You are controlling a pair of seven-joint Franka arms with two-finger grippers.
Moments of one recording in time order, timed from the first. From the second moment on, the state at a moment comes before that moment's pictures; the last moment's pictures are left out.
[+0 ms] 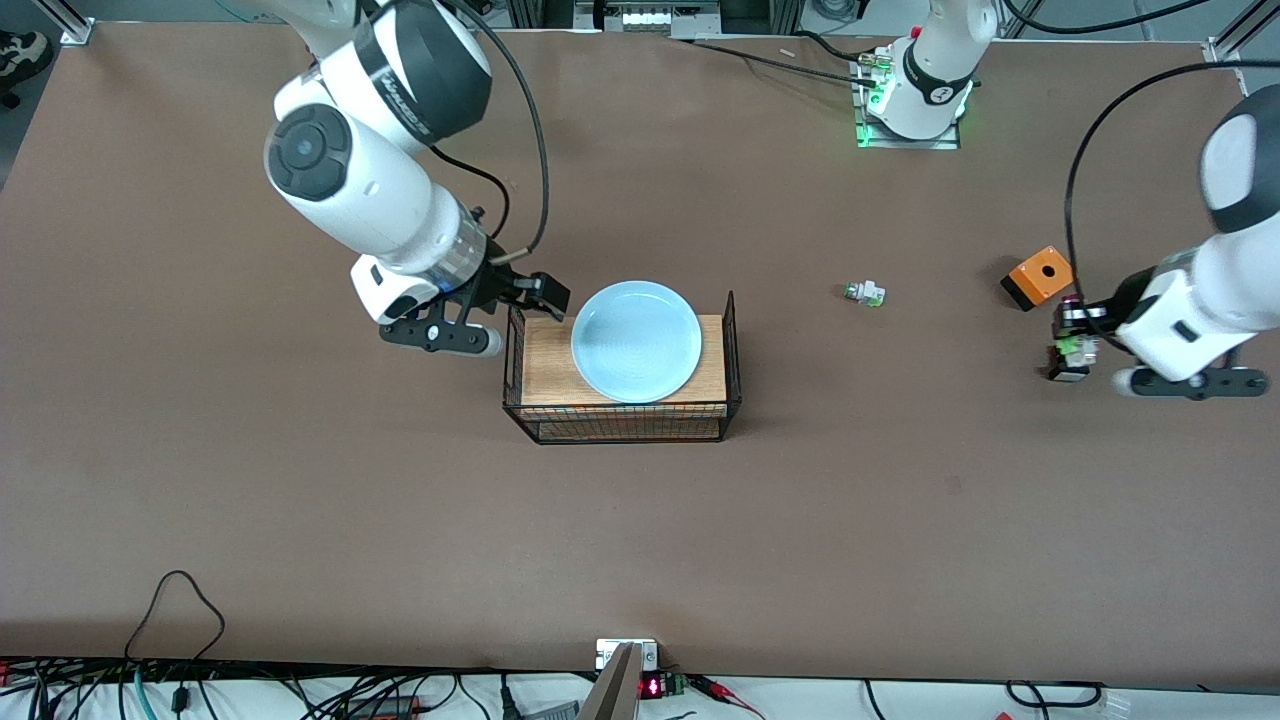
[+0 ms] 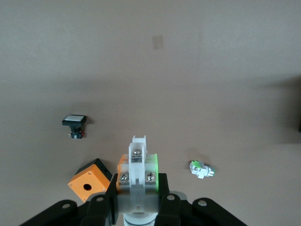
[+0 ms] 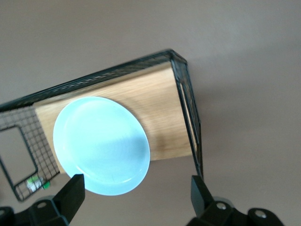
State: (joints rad) left arm 0.16 0.25 -0.19 -1.59 0.06 1.66 -0.05; right arm 0.46 0.39 0.08 -1.46 0.23 1.91 0.76
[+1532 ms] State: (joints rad) left arm 0.22 0.25 -0.19 -2.23 0.04 2.41 0.02; right arm 0.59 0.56 0.07 -1.46 0.01 2.13 1.12
